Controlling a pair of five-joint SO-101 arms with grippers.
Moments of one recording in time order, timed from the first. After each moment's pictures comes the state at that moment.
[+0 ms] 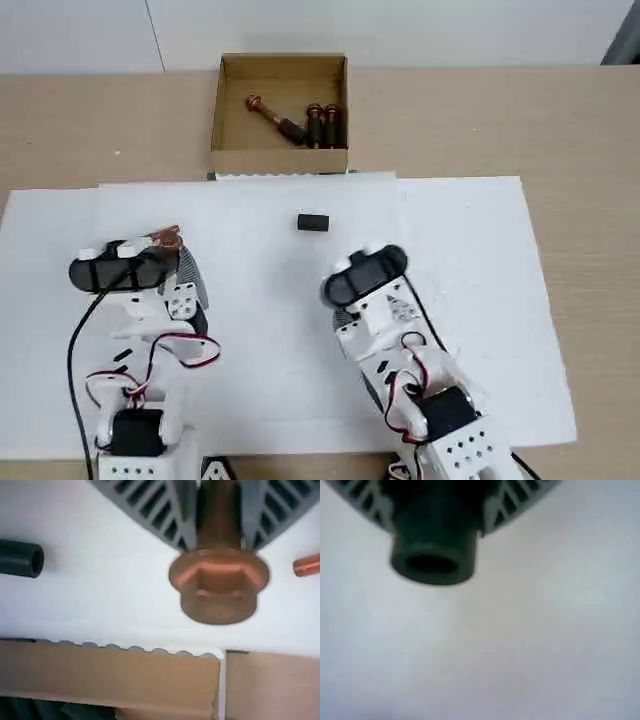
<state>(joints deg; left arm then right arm) -3.2 -103.3 92.3 42.3 15.1 -29.5 -83.5 88.9 38.9 3.1</state>
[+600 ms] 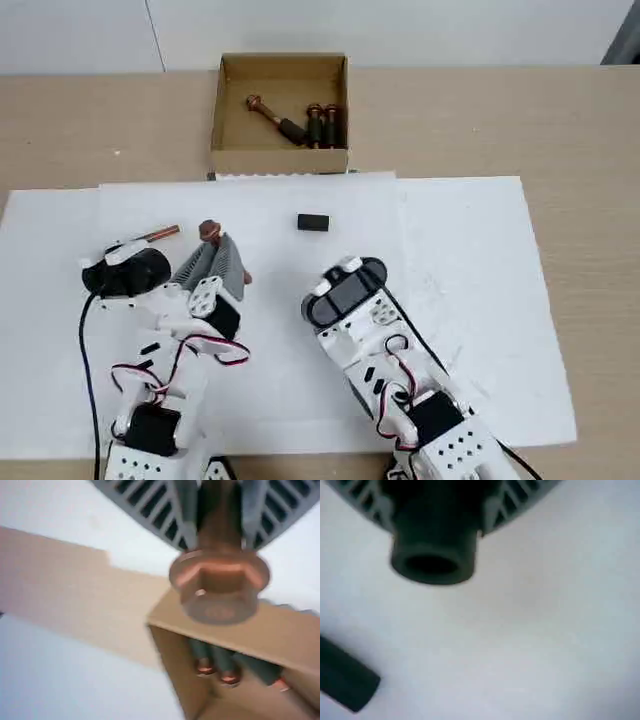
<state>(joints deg) 9.8 -103.3 95.4 29.1 35.6 -34.8 -83.4 94.8 24.9 4.4</state>
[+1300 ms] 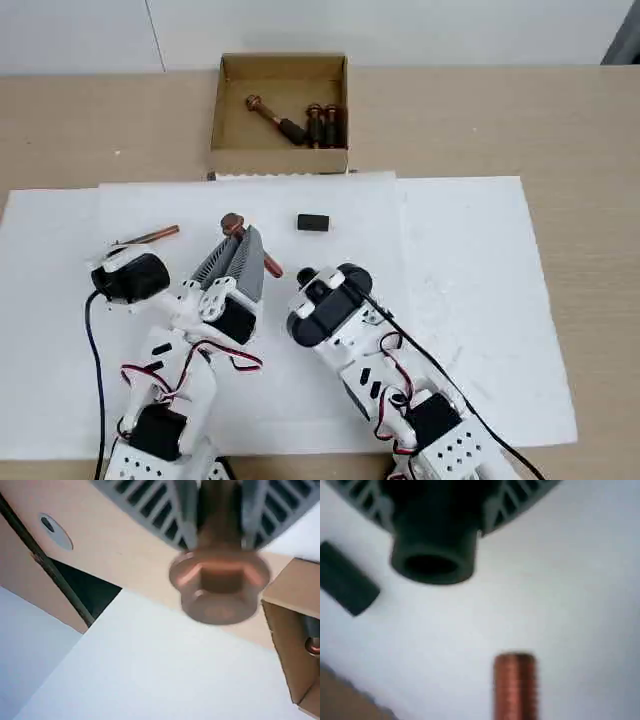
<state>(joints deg) 15.9 -103.3 95.4 22.5 43.1 -37.4 -83.4 94.8 17.5 13.1</state>
